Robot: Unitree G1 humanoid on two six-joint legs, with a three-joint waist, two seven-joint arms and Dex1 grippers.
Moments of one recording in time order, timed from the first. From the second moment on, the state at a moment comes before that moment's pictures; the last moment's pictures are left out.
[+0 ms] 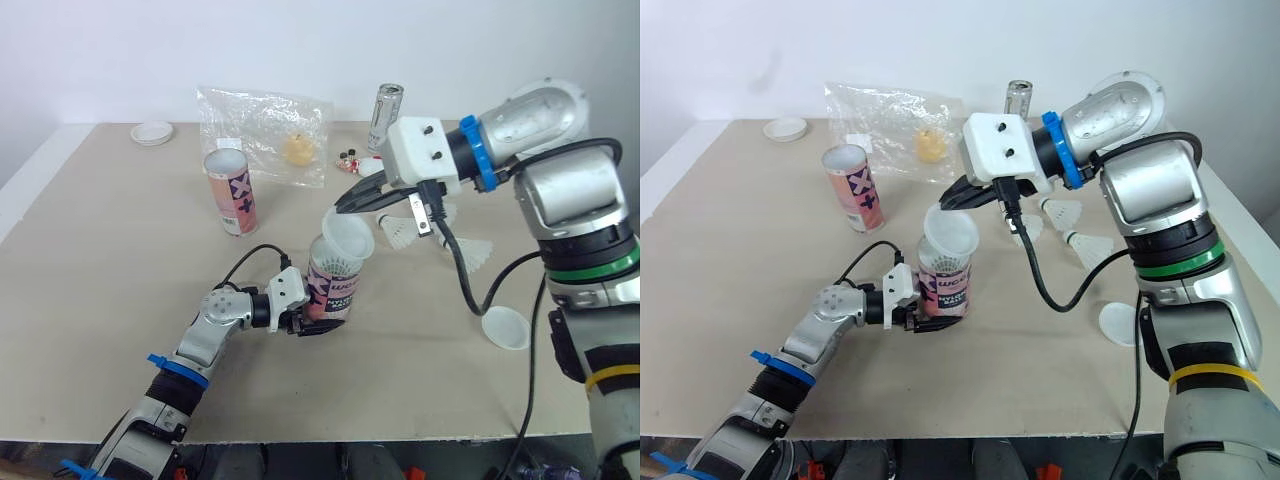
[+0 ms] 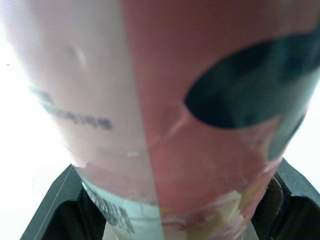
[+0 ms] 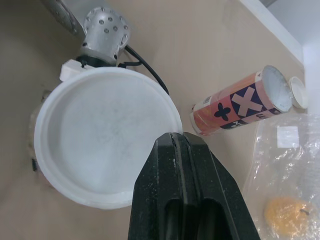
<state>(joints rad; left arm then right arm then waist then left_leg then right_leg) -0.45 0.28 -0.29 0.26 -0.14 -0.04 -1.04 -1.18 -0.71 0.32 0.08 0.16 0.19 1.49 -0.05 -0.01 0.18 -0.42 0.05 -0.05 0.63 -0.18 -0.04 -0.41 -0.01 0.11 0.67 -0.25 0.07</state>
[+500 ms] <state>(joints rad) -0.44 0.29 -0.29 0.25 -0.14 -0.04 -1.03 -1.18 -0.68 0.35 0.12 0.12 0.09 1.53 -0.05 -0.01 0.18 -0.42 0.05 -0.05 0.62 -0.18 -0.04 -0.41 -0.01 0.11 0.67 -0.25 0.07</state>
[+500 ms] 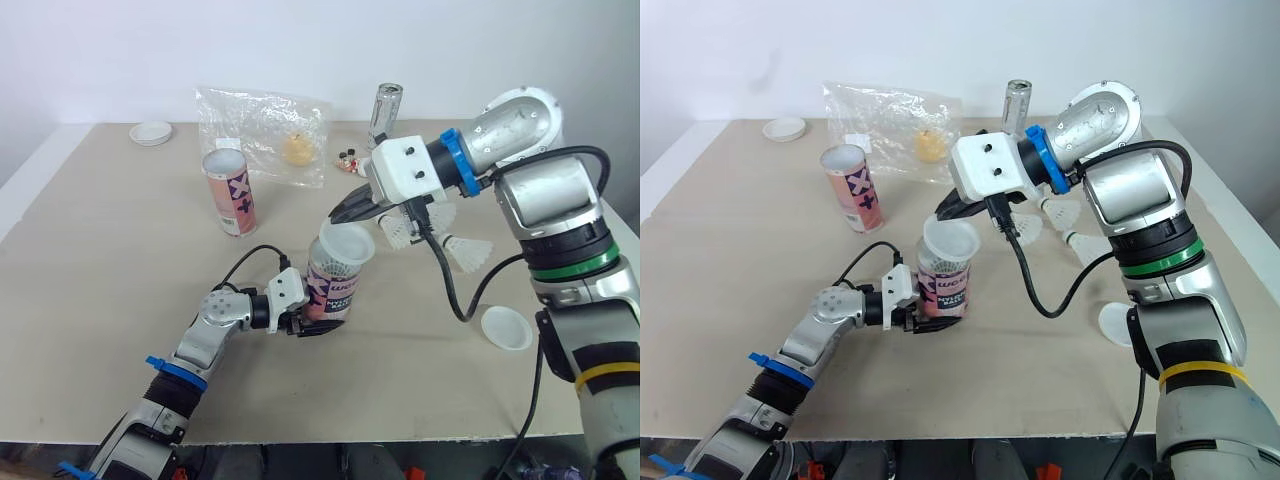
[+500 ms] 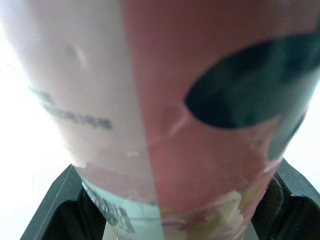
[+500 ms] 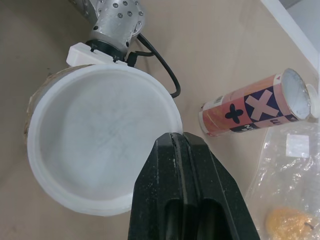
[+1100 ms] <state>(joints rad) -0.44 0.29 -0.29 0.25 -0.14 -0.02 -1.03 -1.16 -0.65 0.36 0.08 0.10 0.08 1.54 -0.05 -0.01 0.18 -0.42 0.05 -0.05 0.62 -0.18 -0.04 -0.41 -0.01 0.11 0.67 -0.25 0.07</state>
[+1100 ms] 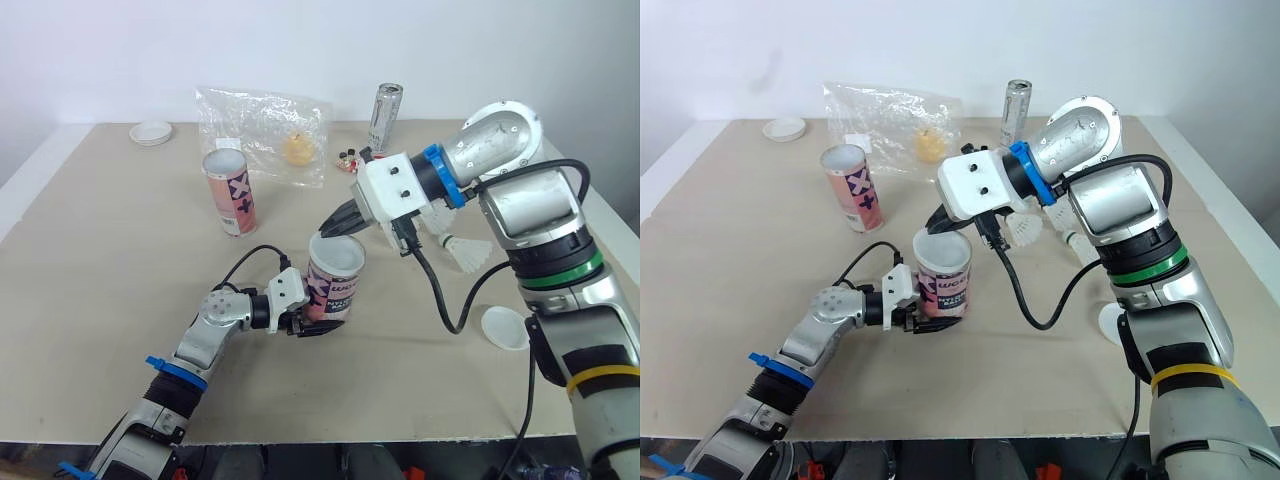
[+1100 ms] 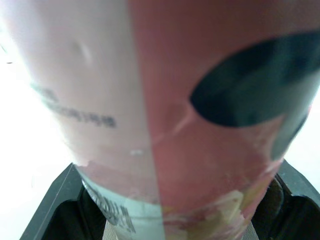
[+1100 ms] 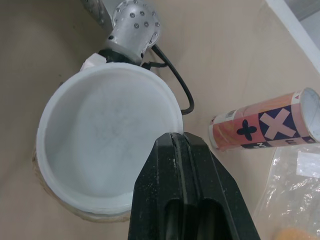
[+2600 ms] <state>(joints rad) -0.45 0.28 -0.28 0.26 -0.15 0.00 -1.03 -1.25 -0.68 0.36 0.14 0.10 0.03 1.57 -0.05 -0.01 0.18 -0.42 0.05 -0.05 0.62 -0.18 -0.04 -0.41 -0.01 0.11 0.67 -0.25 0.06</state>
